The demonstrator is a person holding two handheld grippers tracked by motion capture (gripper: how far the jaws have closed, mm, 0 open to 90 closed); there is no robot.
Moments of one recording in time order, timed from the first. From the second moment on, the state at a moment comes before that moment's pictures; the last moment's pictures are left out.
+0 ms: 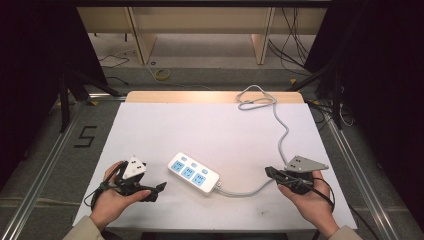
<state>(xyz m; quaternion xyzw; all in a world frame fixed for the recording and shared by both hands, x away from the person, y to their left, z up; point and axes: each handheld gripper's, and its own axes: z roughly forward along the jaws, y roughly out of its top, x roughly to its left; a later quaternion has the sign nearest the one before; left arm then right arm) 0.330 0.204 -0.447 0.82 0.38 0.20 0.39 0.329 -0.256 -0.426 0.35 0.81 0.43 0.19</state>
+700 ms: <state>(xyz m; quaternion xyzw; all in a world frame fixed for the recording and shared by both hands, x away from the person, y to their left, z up) 0.330 0.203 -0.447 0.82 0.38 0.21 0.38 0.341 -0.231 -0.425 0.33 0.83 0.42 0.17</state>
